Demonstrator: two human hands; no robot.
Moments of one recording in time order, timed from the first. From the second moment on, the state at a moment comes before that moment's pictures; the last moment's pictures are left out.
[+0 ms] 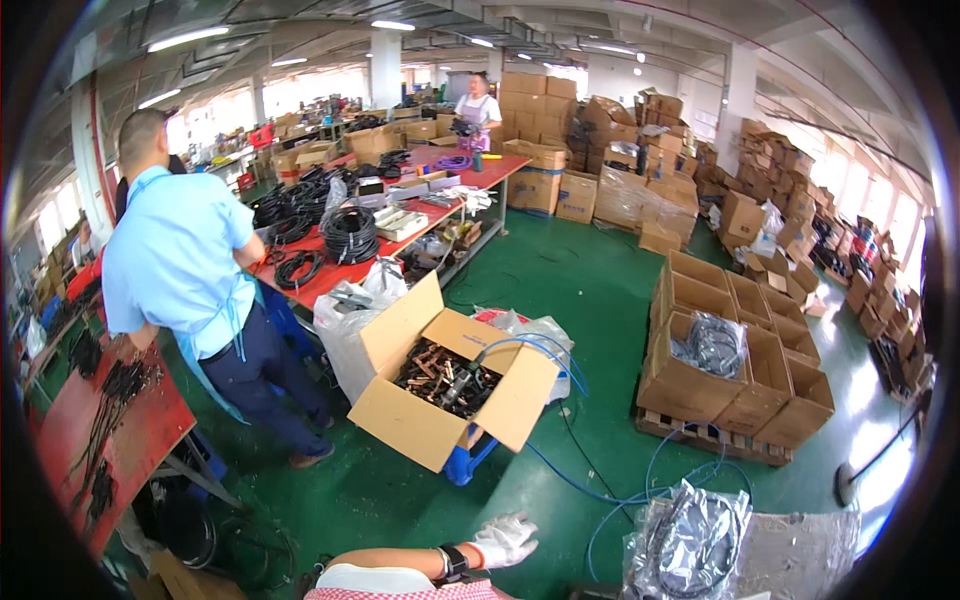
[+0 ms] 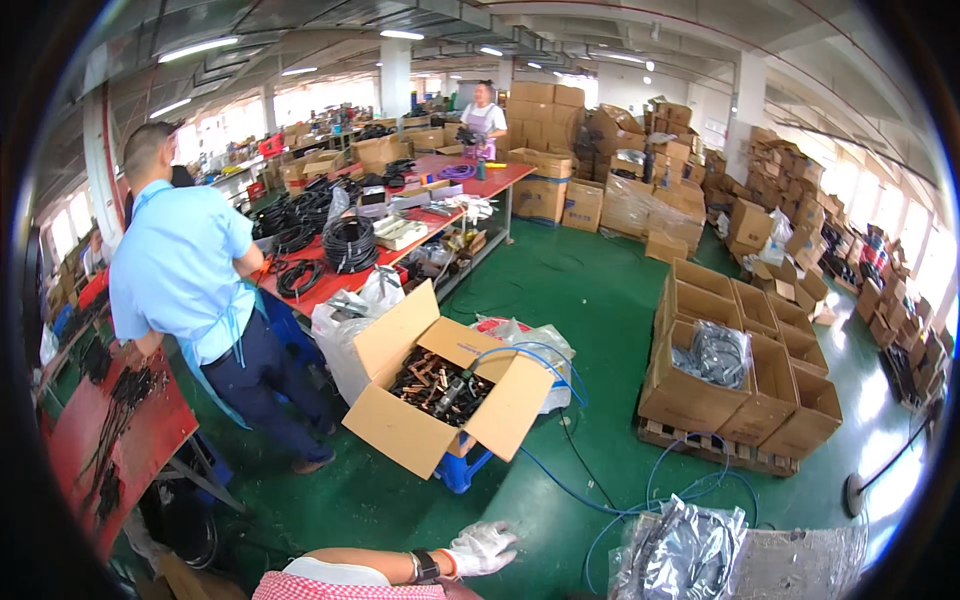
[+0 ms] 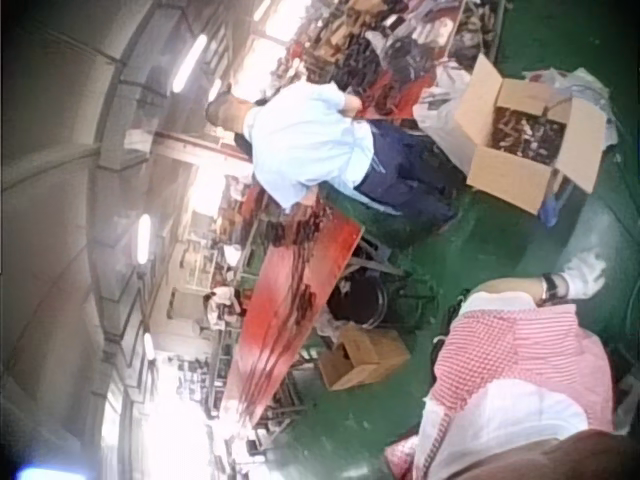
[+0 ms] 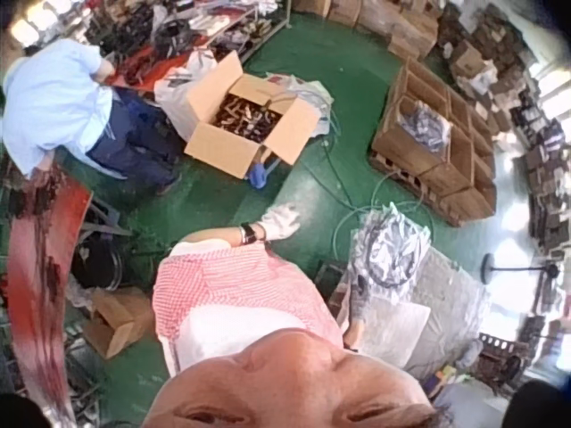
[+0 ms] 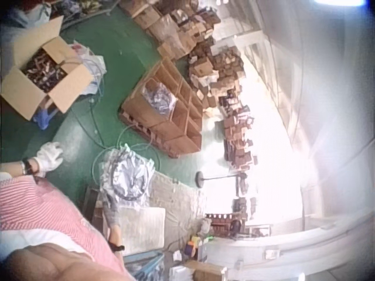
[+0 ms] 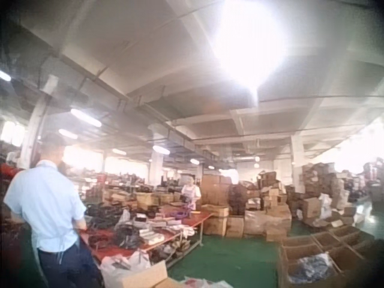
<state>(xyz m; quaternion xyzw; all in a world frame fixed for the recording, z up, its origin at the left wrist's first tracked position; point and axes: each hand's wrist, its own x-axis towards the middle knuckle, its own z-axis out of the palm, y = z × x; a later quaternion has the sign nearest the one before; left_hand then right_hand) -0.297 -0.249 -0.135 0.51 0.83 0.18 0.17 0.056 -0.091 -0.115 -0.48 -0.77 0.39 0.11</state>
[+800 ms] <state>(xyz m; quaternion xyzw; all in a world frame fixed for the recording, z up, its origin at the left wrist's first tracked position) -0.372 -0.416 -0.163 0.21 0.92 0.34 0.01 -0.240 -0.127 -0.049 -0.12 -0.90 0.40 -0.06</state>
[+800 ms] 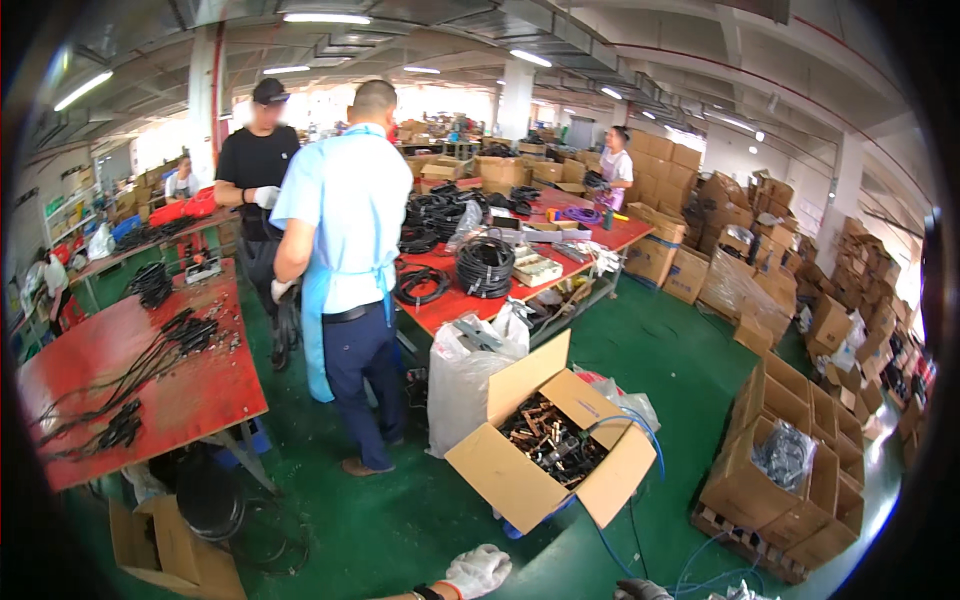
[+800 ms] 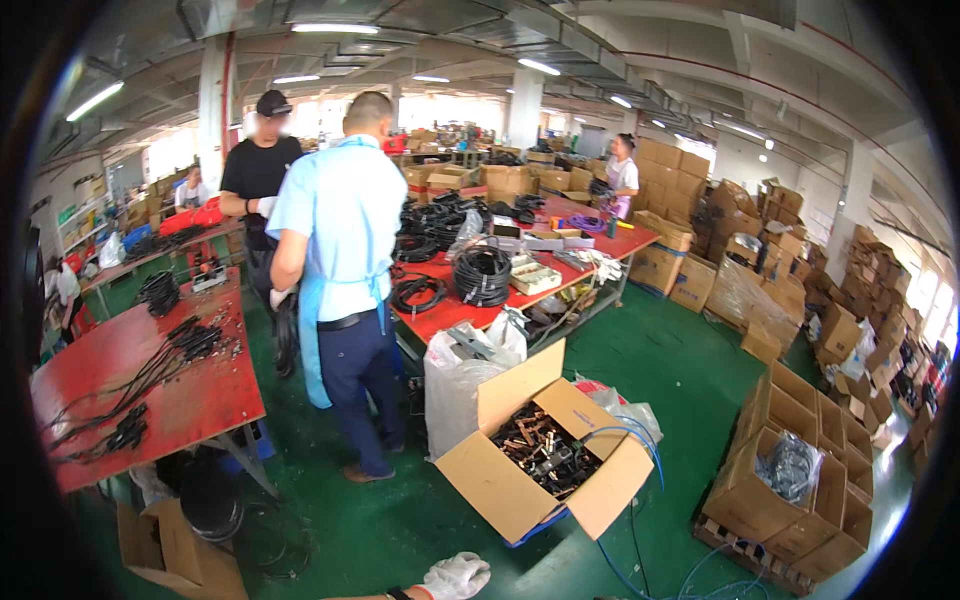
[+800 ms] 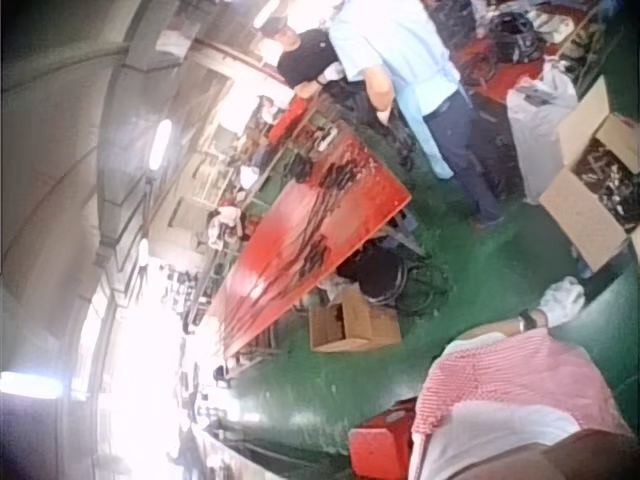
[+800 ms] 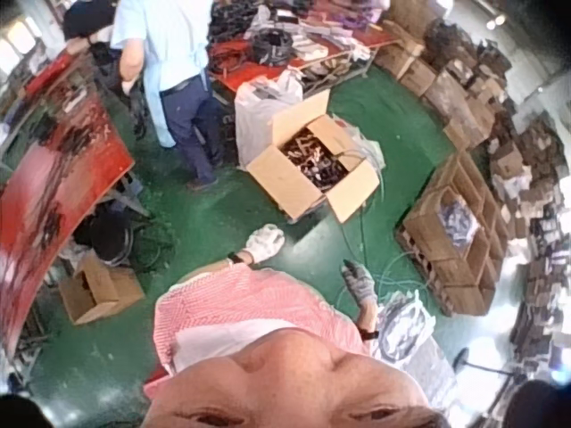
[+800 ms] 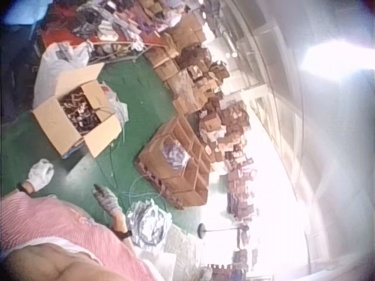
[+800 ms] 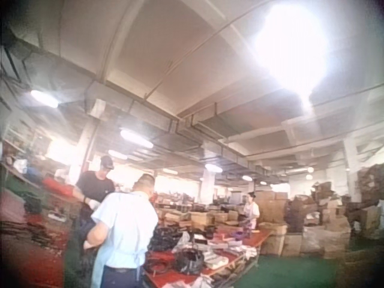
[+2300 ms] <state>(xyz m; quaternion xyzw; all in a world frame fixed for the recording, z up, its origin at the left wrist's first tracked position) -0.327 -0.342 -0.073 0.30 0.90 0.29 0.14 -0.188 -0.077 -0.046 -0.11 -0.88 0.45 -0.08</state>
